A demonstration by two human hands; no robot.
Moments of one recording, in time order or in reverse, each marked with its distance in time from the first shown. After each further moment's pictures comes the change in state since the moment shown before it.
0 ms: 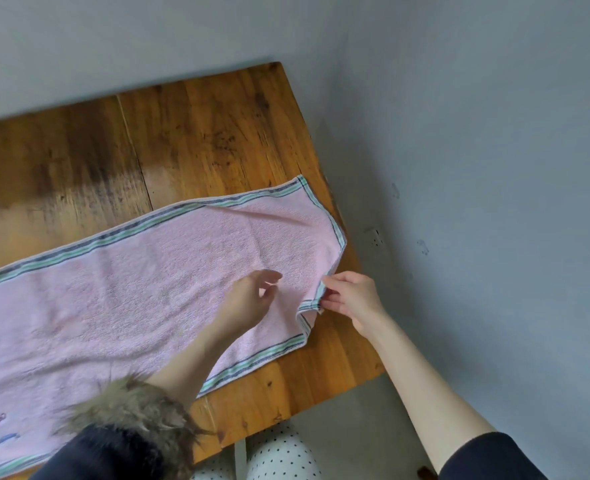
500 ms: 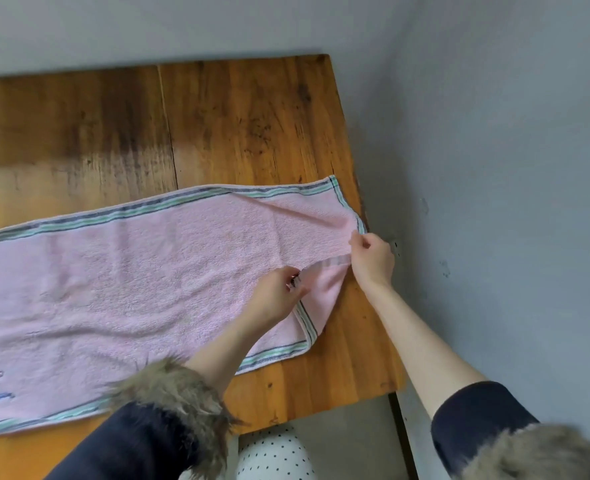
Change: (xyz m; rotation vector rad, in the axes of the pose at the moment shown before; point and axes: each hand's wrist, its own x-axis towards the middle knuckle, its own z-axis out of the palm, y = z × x) left_hand 0.011 0.010 0.015 -0.111 0.052 -0.136; right_hand 0.045 -0.045 0.027 -0.550 0.316 -0.375
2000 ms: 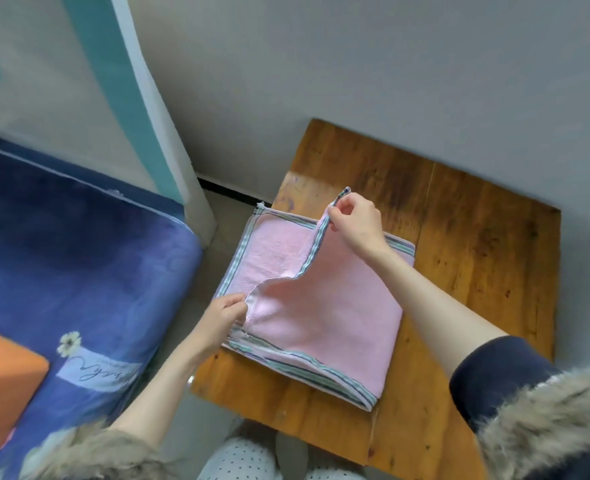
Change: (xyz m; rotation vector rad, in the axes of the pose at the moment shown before) left_hand -0.245 -0.263 -0.248 -0.781 0.494 -0.232; right_hand -0.240 -0.282 0.251 -0.170 -0.441 -0.716
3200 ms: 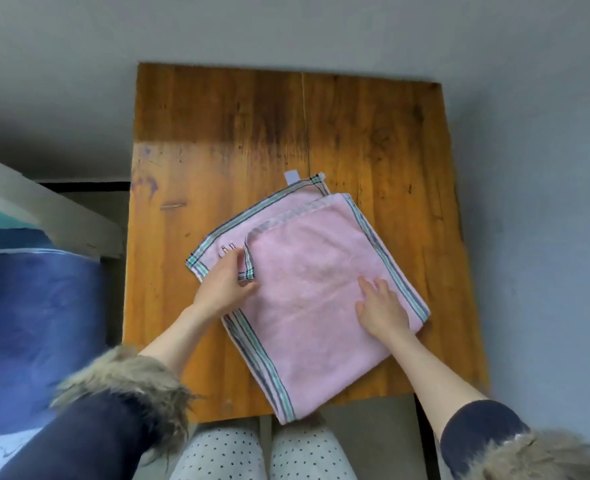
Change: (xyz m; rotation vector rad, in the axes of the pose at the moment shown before) left_hand 0.089 -0.004 0.151 0.855 -0.312 0.175; right_hand -0.152 0.262 -0.067 -0.547 -0.229 0.532
